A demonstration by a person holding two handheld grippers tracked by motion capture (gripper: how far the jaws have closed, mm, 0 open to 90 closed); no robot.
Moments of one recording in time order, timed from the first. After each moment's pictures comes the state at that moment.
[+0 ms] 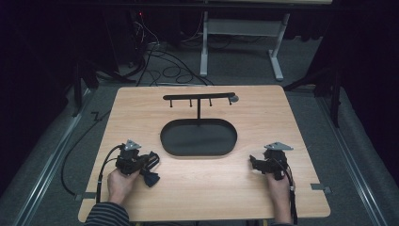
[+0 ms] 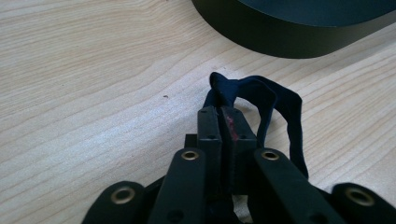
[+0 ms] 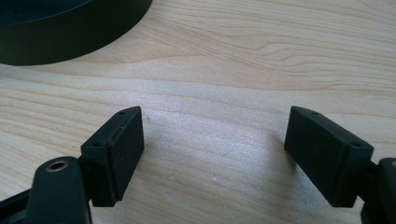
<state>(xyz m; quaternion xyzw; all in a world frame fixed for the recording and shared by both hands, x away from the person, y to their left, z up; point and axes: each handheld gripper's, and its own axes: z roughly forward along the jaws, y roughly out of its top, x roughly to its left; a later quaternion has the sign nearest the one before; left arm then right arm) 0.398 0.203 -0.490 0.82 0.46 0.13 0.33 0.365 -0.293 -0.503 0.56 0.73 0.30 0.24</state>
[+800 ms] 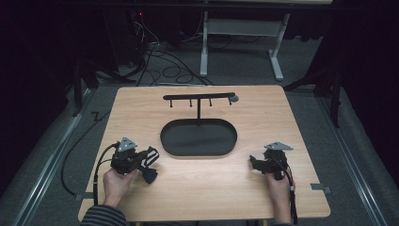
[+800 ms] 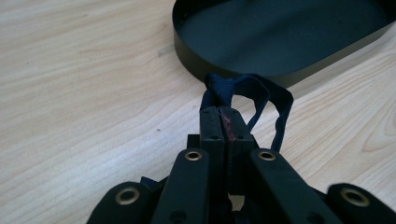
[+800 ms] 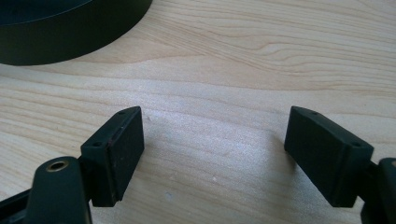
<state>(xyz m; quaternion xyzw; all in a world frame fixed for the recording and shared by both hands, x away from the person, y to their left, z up) 0.380 0.203 -0.449 0.81 0.43 0.16 0.38 0.365 -0.293 -0.503 0.56 0.73 0.30 0.24</state>
